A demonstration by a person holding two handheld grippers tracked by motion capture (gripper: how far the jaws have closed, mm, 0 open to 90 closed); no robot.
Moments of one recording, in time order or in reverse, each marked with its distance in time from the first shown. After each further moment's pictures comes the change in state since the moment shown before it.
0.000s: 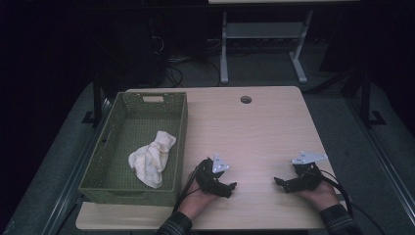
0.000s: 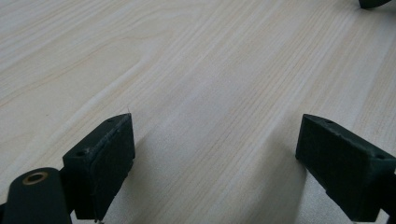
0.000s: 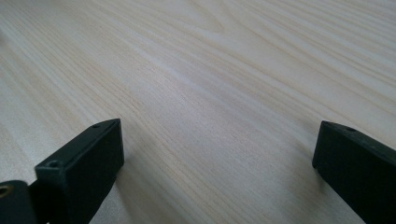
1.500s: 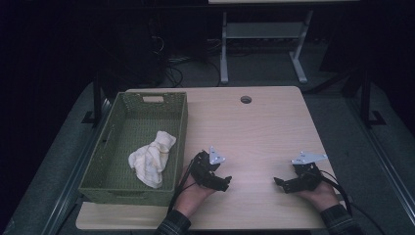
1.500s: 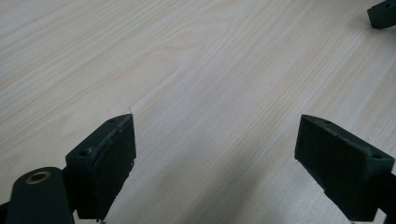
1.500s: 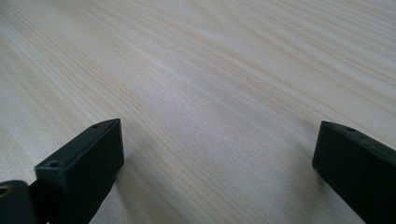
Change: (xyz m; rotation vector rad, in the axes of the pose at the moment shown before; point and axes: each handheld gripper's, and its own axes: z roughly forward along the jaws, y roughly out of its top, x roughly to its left) left arm 0.008 0.024 -0.030 0.066 0.071 -0.018; right arm 0.001 0.000 0.000 0.001 -0.001 0.002
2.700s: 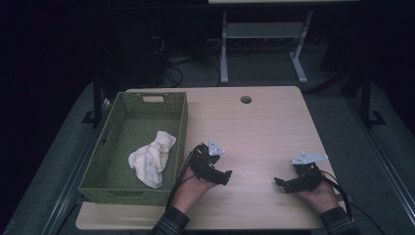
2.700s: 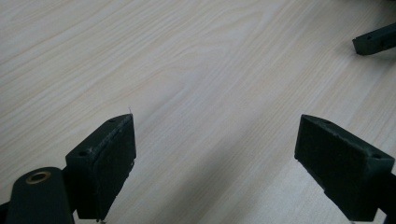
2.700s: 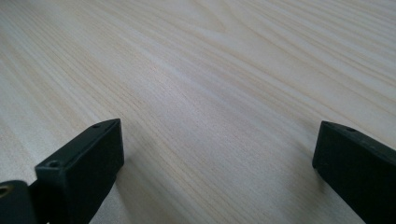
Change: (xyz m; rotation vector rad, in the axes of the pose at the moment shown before) left arm 0.007 0.019 -0.015 0.004 -0.026 -0.035; right arm -0.001 0.000 -0.001 0.001 0.007 -0.010
